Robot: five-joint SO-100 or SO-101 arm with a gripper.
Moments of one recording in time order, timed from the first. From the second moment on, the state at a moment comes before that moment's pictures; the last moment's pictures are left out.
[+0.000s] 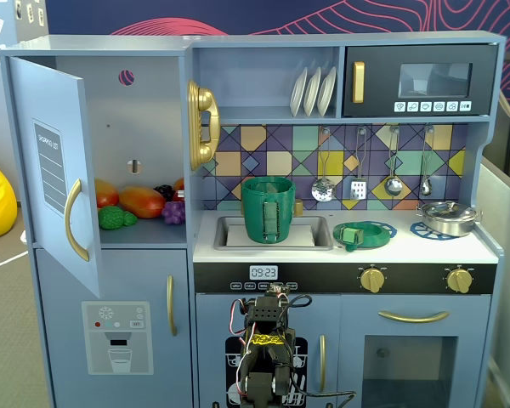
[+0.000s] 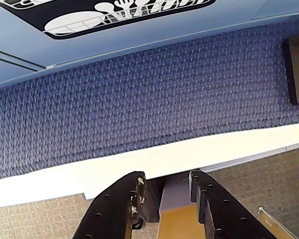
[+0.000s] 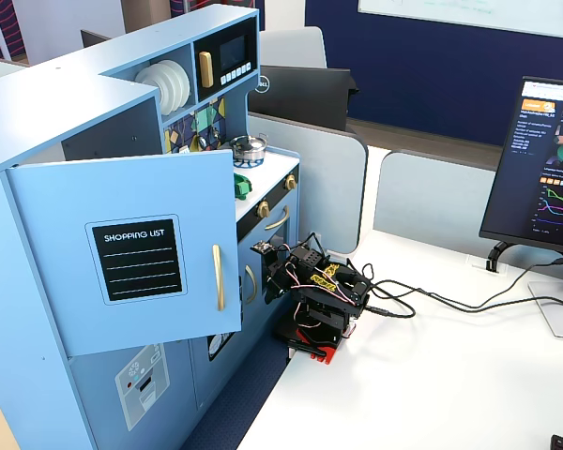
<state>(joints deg) 3.2 182.5 172.0 77.3 -86.4</state>
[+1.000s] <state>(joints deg) 10.5 174.0 164.5 36.4 -98.7</state>
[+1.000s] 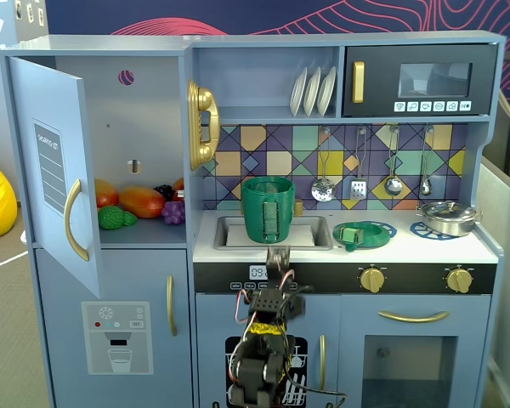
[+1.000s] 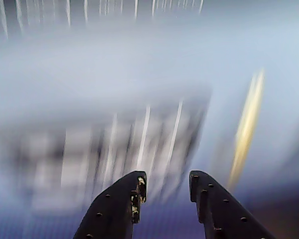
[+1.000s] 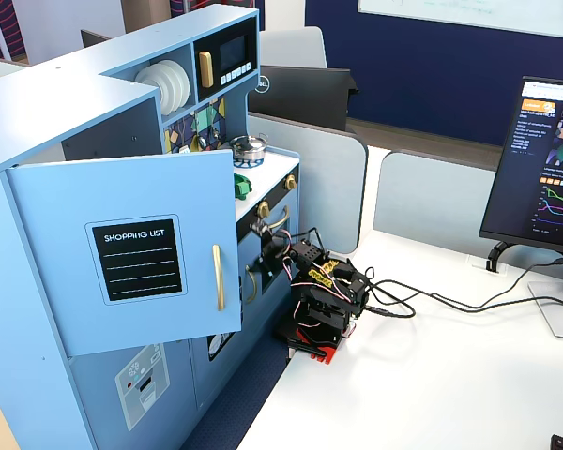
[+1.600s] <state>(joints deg) 30.2 162.2 144.2 14.5 -94.9</state>
